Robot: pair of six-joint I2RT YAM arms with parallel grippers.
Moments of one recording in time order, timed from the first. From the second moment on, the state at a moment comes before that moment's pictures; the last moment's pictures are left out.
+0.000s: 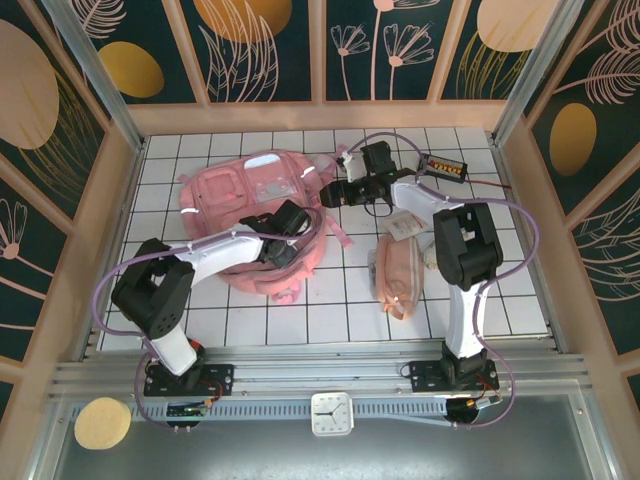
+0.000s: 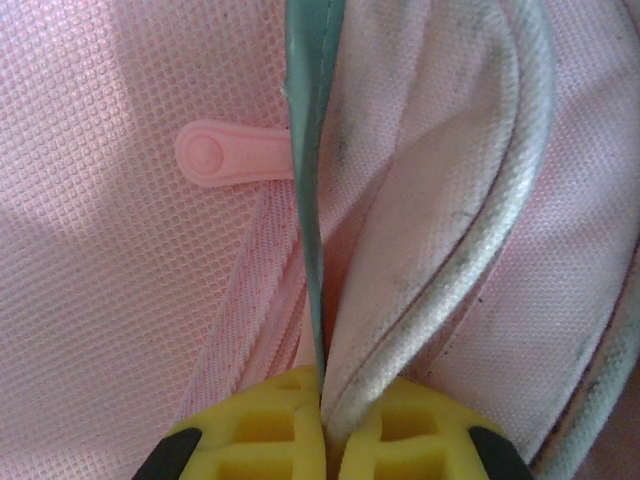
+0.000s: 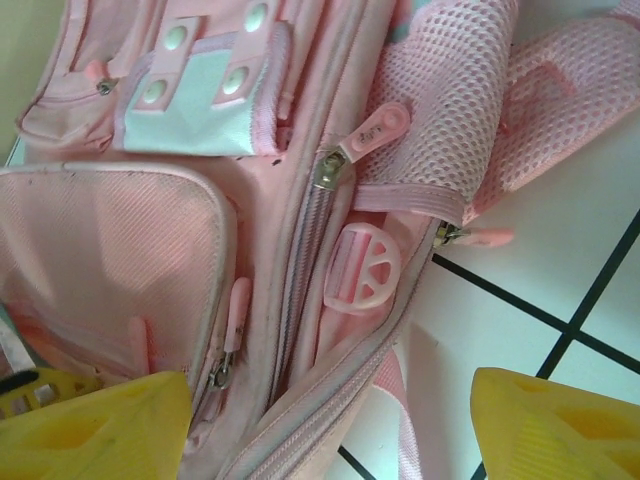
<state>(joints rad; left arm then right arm) -0.68 1.71 1.08 -0.55 -0.32 0.17 0.41 2.01 1.47 -0.31 -0.59 0.12</state>
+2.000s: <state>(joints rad) -0.65 1.11 0.87 -0.67 -0.18 0.49 0.51 2.07 1.35 -0.19 -0.68 -0.82</state>
